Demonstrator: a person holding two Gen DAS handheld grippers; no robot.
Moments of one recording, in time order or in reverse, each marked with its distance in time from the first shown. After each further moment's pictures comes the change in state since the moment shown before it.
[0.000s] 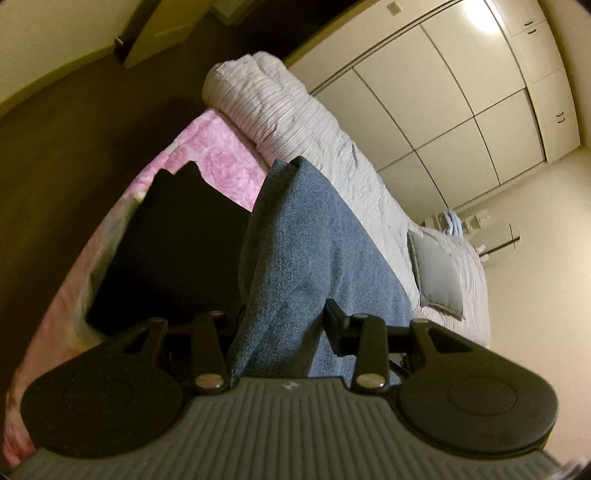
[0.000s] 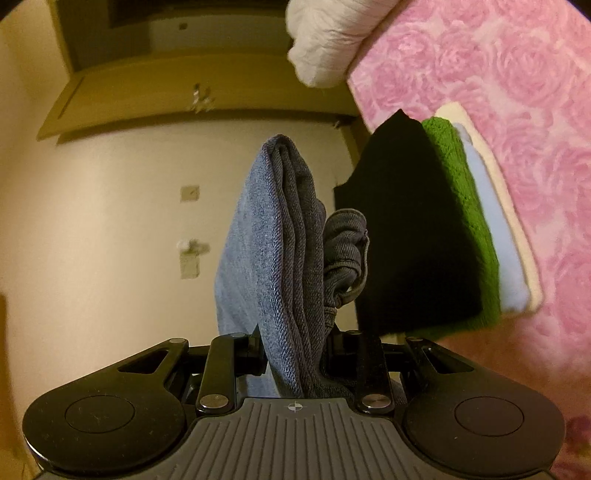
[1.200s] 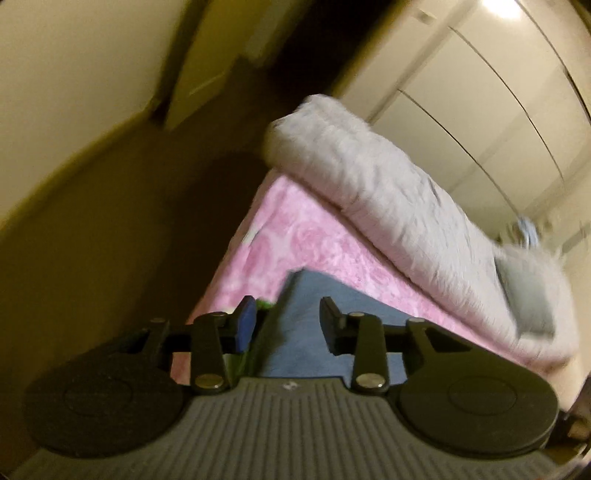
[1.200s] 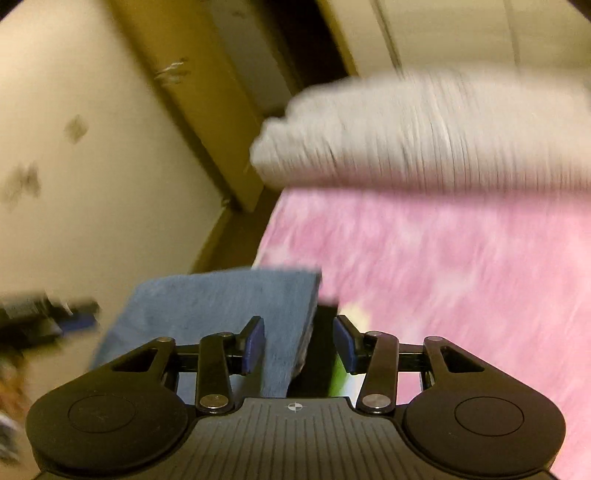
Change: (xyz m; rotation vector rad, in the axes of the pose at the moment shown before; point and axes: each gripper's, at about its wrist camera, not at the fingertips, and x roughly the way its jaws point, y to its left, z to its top) left arm 0.061 0.053 0.095 0.261 -0.145 0.258; right arm 0.113 0.062 0.027 -0.939 -0.299 -0.704
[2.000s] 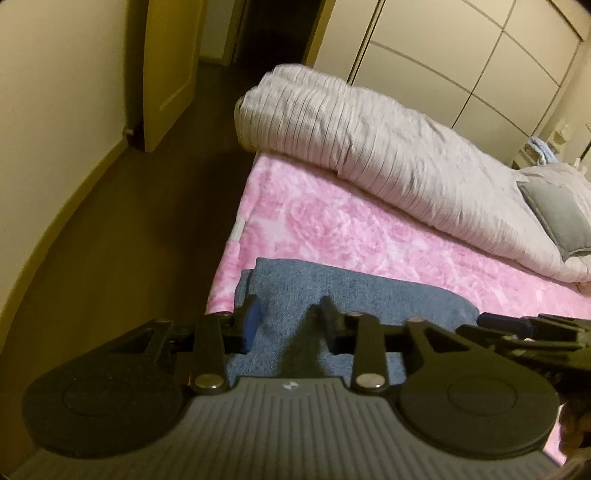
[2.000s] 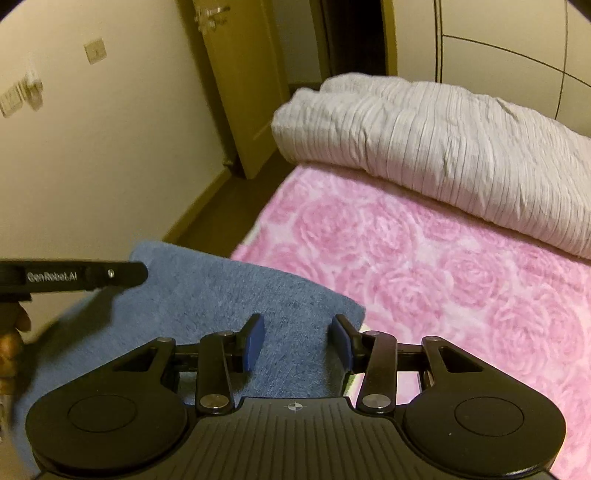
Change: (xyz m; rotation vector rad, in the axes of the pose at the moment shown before) left arm 0.057 -0.028 -0.020 0.197 0.044 0.081; right arm 0.060 0.009 -0.007 -0.073 0.119 -0.008
